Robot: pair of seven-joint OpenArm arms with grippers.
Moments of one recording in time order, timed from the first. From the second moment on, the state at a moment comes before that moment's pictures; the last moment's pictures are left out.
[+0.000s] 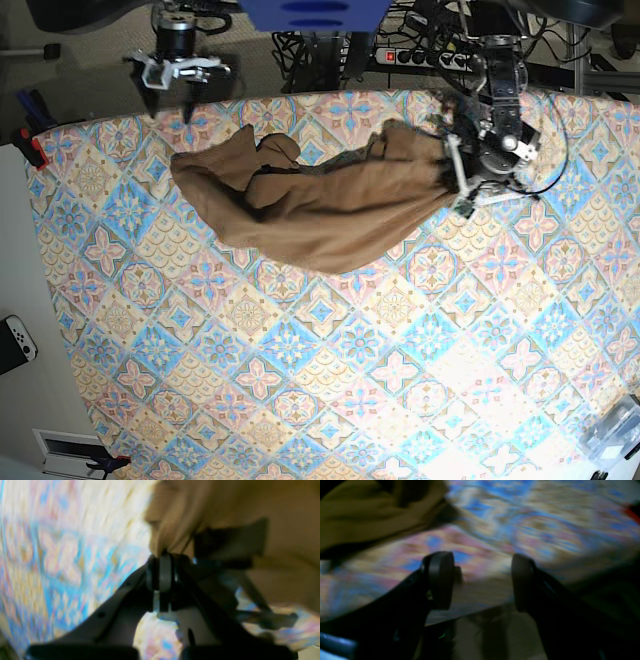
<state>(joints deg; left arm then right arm) 13.6 -9.4 -10.4 104.3 10.7 -36.1 57.9 -41.8 -1.2 12.9 82.7 2.9 4.8 26.4</state>
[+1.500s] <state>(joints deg) 9.2 -5.4 -12.9 98.6 26.6 -36.1 57.7 -37.7 6.8 -11.5 87.3 3.2 4.6 16.5</state>
